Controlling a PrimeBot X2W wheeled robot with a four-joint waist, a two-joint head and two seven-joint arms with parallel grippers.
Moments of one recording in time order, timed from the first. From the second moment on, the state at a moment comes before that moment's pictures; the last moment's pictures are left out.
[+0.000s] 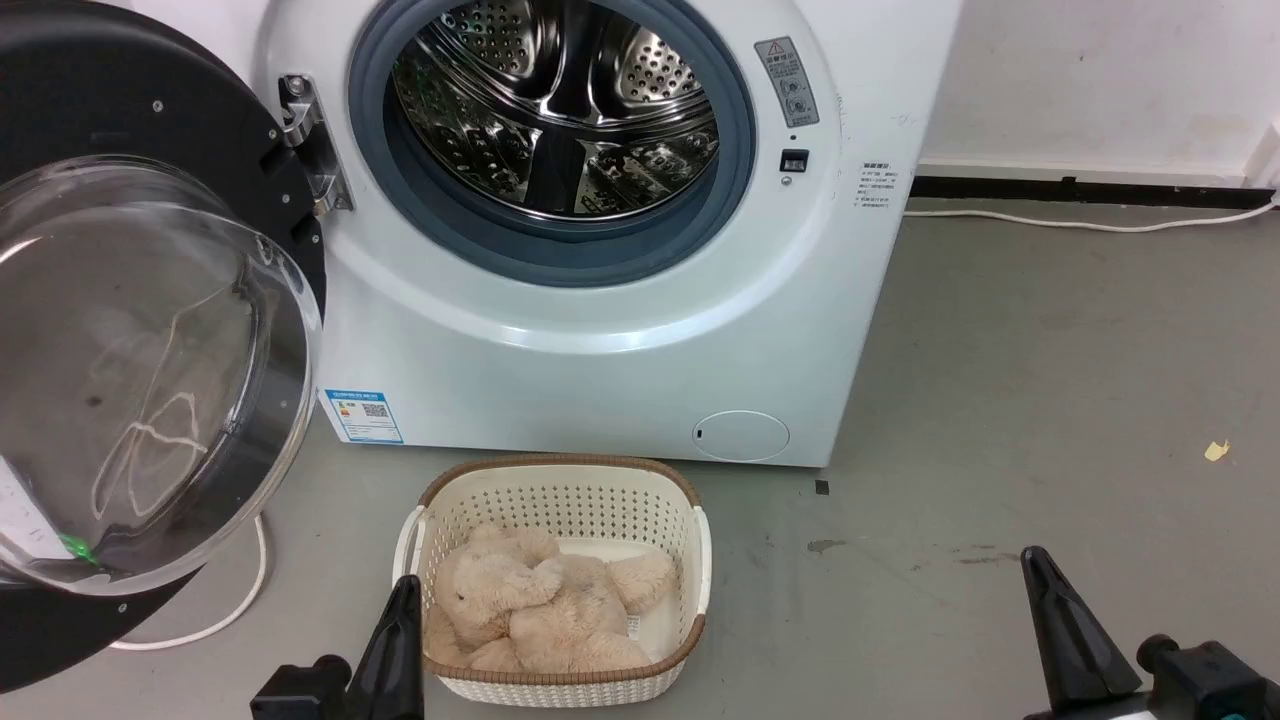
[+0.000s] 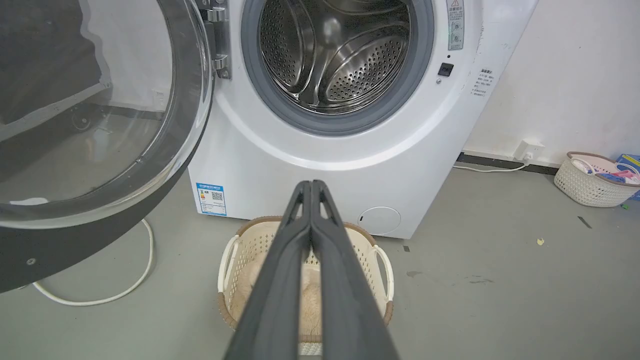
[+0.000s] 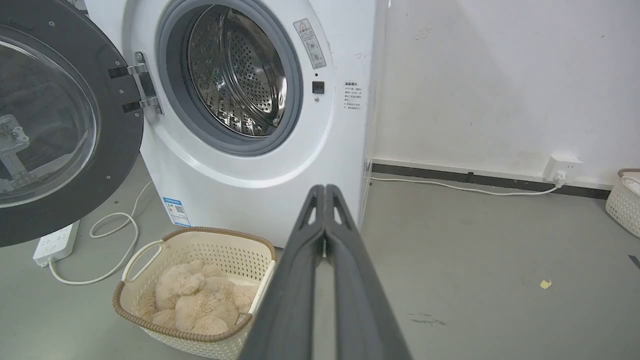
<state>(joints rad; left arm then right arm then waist) 0.12 0.10 -0.12 0.06 -0.24 0.05 -0.20 0.13 -0.05 -0.05 -0.01 0.06 0.13 -0.21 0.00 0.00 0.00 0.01</state>
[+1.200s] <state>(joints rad) 0.08 0.08 -0.08 0.04 -0.16 0.03 -0.13 0.09 -0.05 -0.03 -0.01 0.04 0.13 -0.14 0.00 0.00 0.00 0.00</state>
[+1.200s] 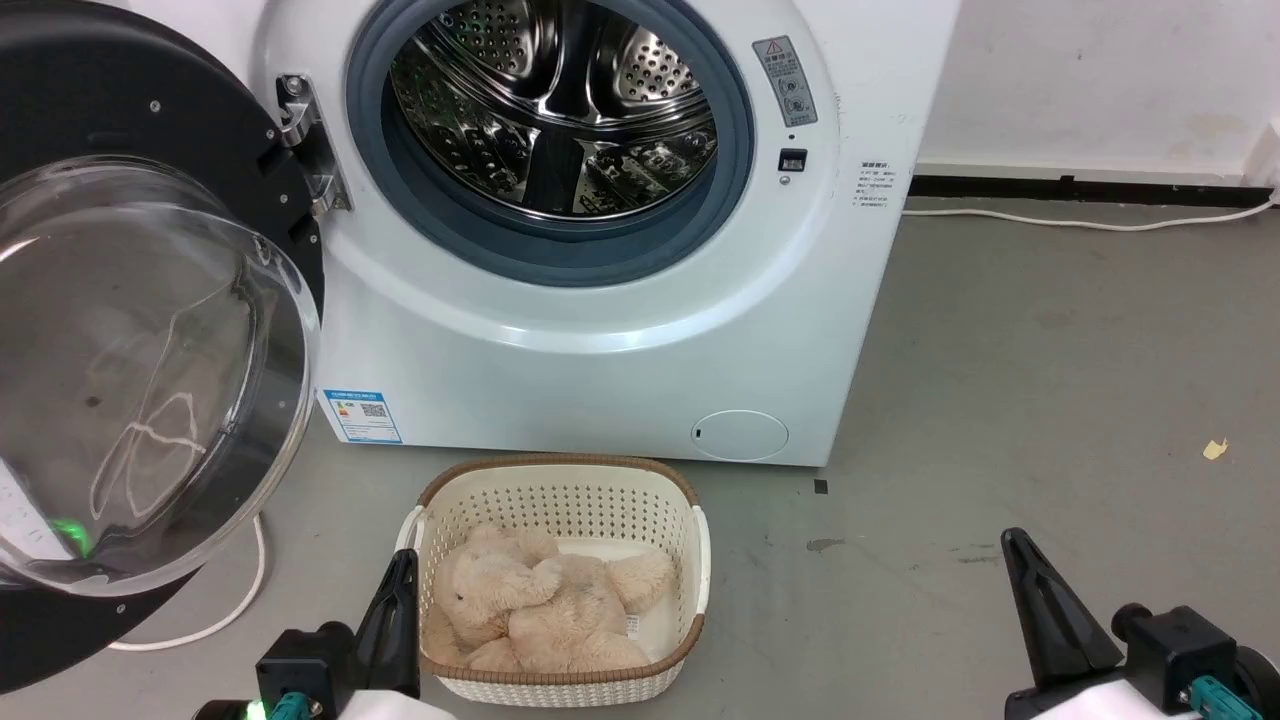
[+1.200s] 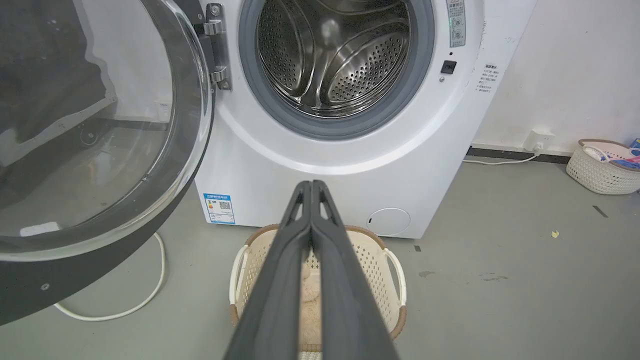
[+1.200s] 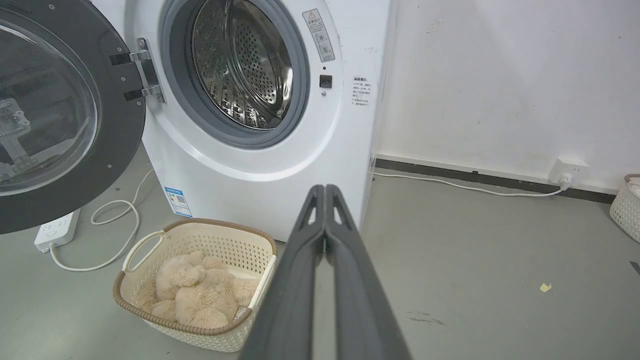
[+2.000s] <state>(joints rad) 0.06 0.07 -0.05 0.03 -0.11 0.02 -0.09 0.07 -0.05 -0.02 -0.01 0.03 0.13 -0.09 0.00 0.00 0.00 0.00</state>
